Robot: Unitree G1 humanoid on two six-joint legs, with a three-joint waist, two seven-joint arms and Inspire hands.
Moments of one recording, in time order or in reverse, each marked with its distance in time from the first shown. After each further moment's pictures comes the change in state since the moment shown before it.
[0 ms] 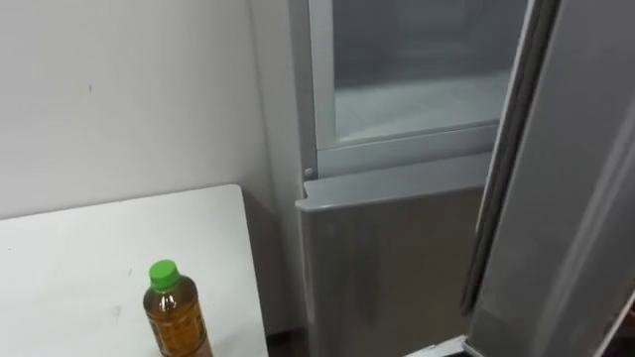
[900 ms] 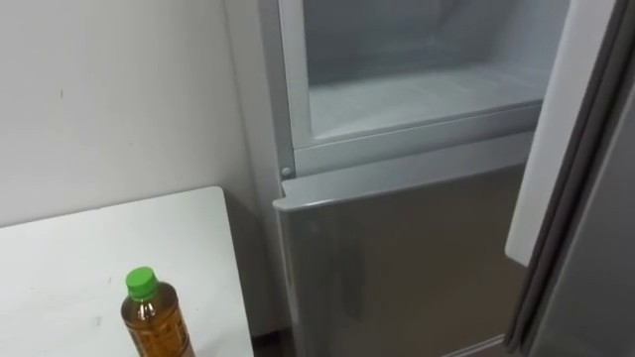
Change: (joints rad) left arm 0.003 0.020 -0.111 0.053 -0.109 -0.004 -0.059; right arm -0.044 -0.012 0.014 -0.010 -0.004 0.047 0.011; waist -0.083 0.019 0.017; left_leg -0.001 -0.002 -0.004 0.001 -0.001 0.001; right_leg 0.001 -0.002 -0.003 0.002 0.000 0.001
